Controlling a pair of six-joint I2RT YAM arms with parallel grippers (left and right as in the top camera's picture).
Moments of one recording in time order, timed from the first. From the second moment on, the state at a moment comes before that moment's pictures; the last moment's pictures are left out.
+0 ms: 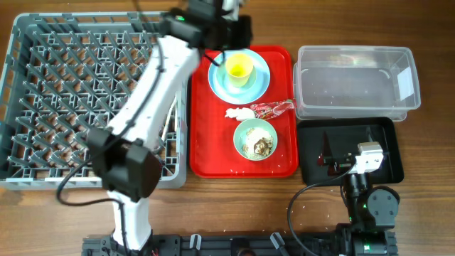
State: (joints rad) left arm -0.47 2.07 2.06 -0.87 0.33 -0.40; right arm -0.02 0.01 0.01 0.00 -0.07 -0.08
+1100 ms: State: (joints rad) left arm -0.61 2.25 2.06 -0.95 -0.11 -0.40; right arm -0.02 0.01 0.01 0.00 -0.07 -0.08
